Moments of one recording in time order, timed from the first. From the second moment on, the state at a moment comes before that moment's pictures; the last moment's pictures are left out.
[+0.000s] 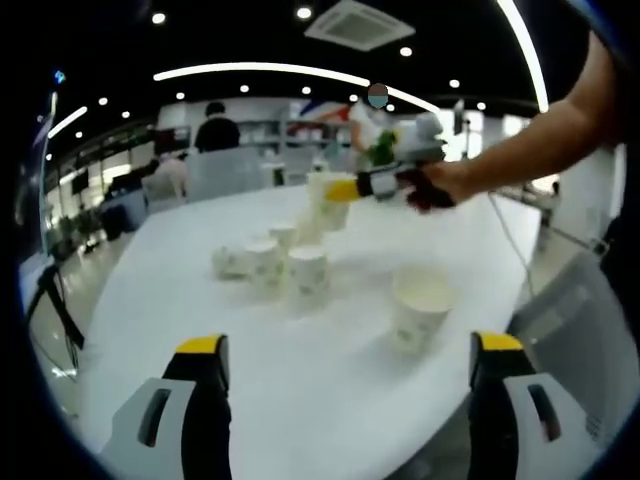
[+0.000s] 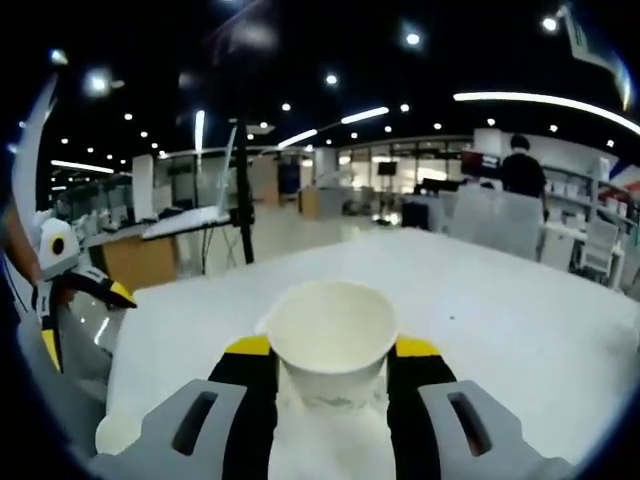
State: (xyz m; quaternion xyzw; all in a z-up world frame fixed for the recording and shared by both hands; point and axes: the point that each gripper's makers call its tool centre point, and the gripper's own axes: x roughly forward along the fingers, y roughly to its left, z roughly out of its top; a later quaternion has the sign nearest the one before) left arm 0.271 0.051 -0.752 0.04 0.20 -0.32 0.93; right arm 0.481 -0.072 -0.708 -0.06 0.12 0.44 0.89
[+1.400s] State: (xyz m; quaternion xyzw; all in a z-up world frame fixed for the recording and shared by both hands) left arm 0.260 0.052 -0.759 0.08 0.23 -0.33 0.91; right arm 0.480 -0.078 -0.676 -0.07 0.11 0.44 0.89
